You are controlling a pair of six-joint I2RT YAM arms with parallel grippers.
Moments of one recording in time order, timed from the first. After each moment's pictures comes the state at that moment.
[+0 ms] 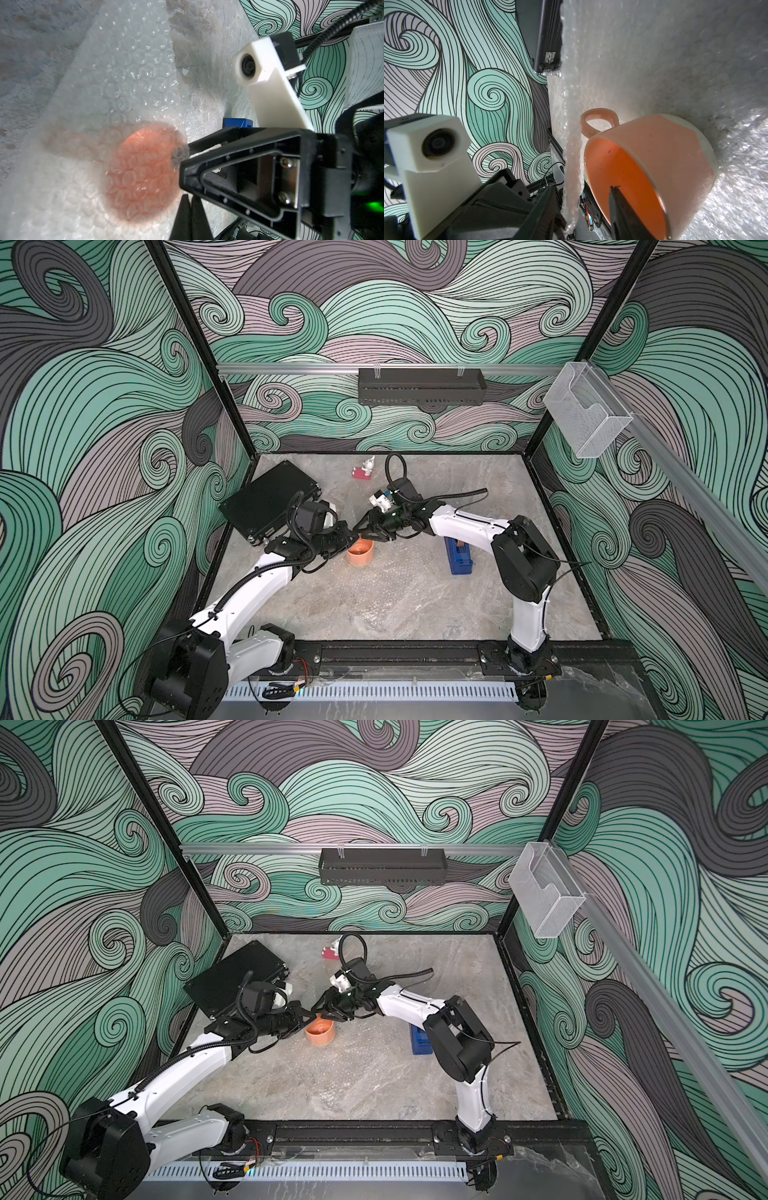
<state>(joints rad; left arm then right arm) -0.38 1.13 0.72 -0.33 0.40 -0.85 0.74 1.95 1.36 -0.15 -0.74 0.98</state>
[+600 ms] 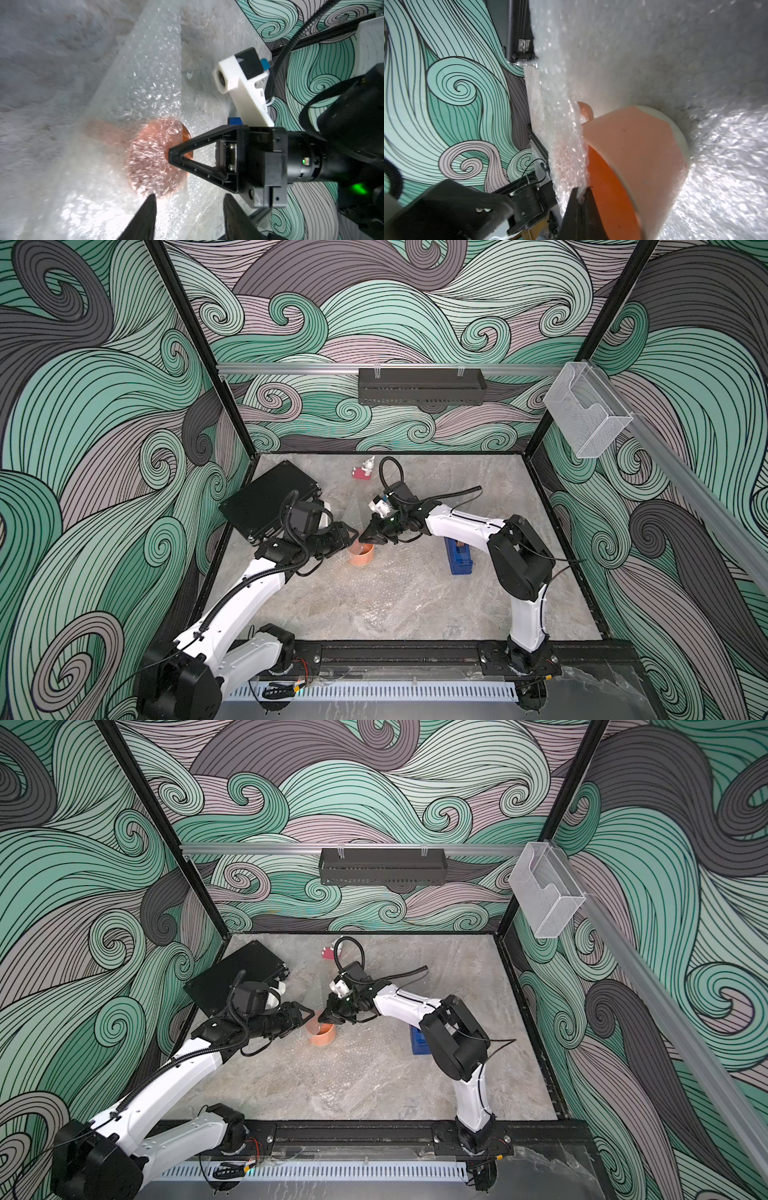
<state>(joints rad) -0.38 1.02 0.78 -0.50 0.29 -0.79 0.75 1.97 1.41 -0.33 -0.66 0.83</state>
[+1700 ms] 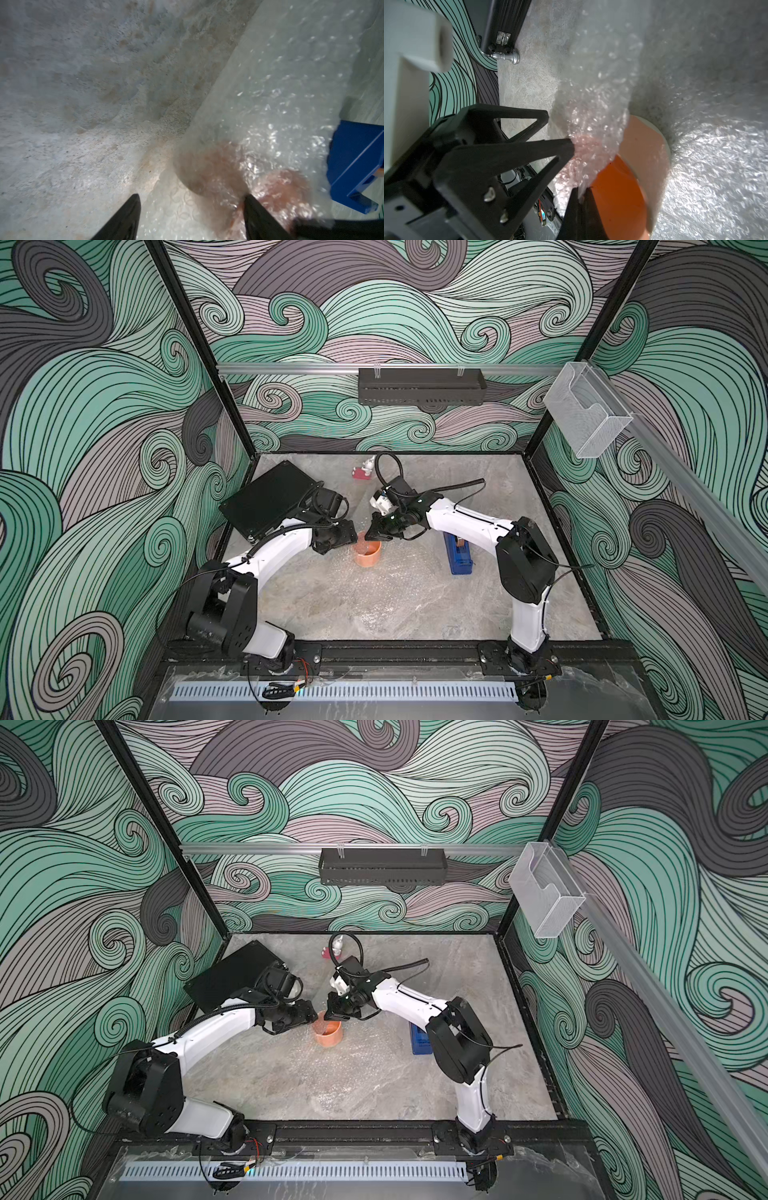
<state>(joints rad) -0.38 1.46 0.96 -0.66 0.13 -0.59 0.77 1.95 1.51 -0.56 -0.52 0.65</state>
